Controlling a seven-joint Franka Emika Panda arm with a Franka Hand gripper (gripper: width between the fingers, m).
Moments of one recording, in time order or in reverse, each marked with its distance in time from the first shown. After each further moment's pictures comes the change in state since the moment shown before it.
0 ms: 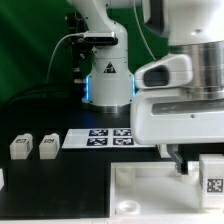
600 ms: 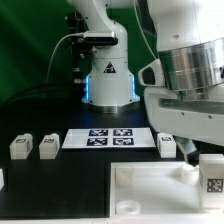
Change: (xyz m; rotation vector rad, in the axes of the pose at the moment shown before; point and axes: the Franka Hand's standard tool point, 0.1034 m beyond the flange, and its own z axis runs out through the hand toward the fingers) arm -0.007 0.009 0.000 0.110 -0.059 0.828
